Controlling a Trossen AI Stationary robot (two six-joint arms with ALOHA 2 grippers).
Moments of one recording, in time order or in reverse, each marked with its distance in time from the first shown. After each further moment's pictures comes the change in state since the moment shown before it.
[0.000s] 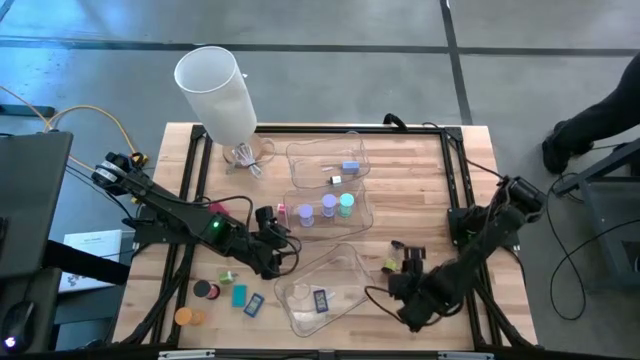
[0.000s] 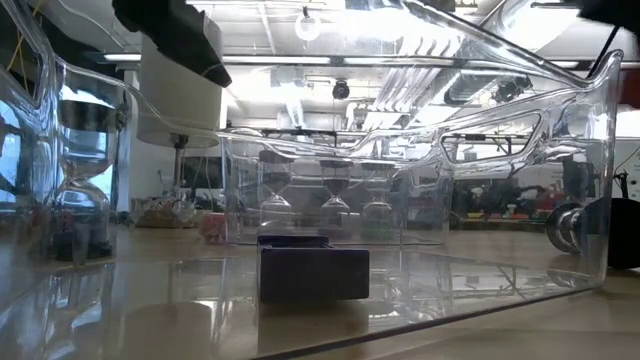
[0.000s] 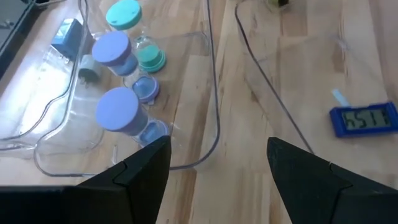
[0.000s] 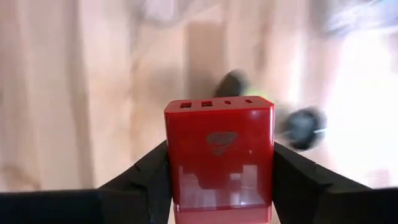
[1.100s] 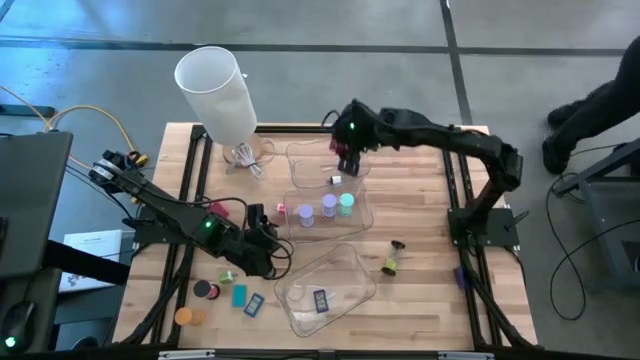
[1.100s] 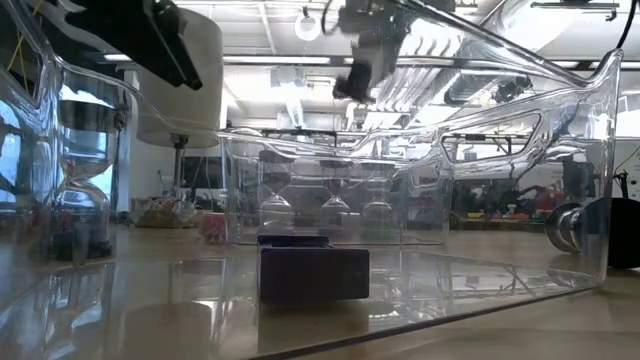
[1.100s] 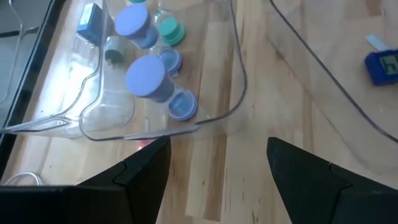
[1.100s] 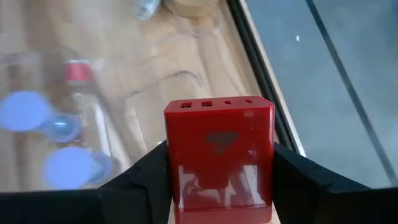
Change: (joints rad) left arm -0.041 -0.042 0.001 -0.191 -0.056 0.015; right arm -1.117 0.031 0.389 0.320 -0.186 -0.916
